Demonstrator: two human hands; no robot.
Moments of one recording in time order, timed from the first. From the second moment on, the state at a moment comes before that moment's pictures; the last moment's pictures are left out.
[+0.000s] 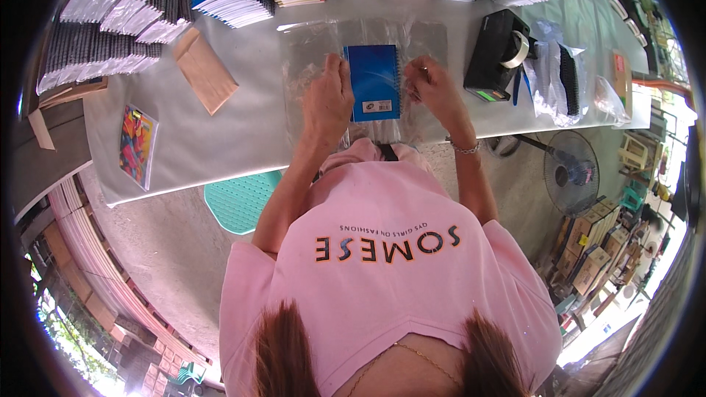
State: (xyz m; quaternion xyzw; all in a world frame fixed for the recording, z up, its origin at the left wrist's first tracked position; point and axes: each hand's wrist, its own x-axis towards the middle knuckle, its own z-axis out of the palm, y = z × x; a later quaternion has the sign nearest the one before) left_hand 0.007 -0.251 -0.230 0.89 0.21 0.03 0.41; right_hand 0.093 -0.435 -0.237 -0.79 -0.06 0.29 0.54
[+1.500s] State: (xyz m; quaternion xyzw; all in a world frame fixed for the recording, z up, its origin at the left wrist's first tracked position) left_hand 0.025 -0.243 -0.234 0.94 0.08 -0.06 0.32; right_hand 0.066 -0.387 -0.243 -0.92 -0.18 0.16 0.30
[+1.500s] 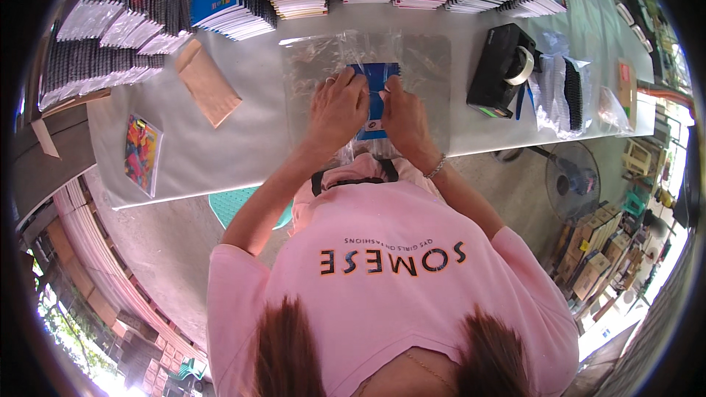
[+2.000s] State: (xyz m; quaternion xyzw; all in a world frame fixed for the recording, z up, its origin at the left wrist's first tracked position) left_hand 0.003 -0.207 -0.251 0.95 -0.08 -0.05 0.29; right_hand 0.066 -0.394 -0.255 -0.90 -0.20 0.11 0.38
